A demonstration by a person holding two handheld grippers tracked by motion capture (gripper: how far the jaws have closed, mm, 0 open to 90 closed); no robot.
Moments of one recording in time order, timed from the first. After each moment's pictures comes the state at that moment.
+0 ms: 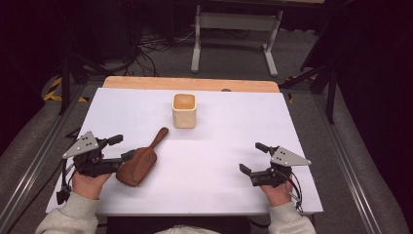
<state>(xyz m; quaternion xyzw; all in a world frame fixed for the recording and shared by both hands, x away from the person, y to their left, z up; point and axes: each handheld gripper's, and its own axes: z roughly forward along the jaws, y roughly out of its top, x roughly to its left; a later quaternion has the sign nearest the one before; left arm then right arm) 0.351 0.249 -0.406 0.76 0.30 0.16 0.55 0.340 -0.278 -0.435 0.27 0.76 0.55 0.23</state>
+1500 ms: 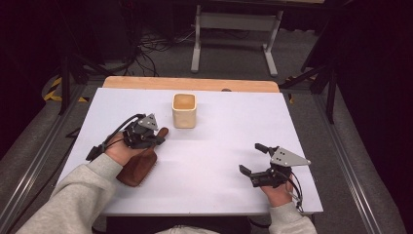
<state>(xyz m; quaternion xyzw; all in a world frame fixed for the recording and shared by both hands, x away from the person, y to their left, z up) 0.440 0.149 -0.395 0.93 0.18 0.09 0.30 0.340 -0.278 -0.435 0.27 0.76 0.55 0.23</state>
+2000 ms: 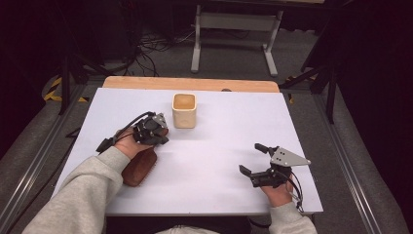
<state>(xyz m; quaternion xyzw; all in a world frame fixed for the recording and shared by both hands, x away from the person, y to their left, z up) 0.467 0.129 -0.410 0.95 0.18 0.06 0.24 0.340 -0.279 -0.435 0.26 0.76 0.55 0.22</state>
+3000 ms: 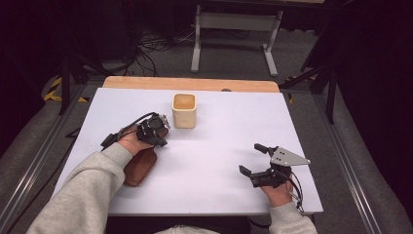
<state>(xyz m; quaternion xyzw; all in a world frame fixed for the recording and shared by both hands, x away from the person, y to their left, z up) 0.487 0.126 -0.430 0.96 0.20 0.01 0.17 0.341 -0.279 -0.436 0.26 0.76 0.55 0.22</state>
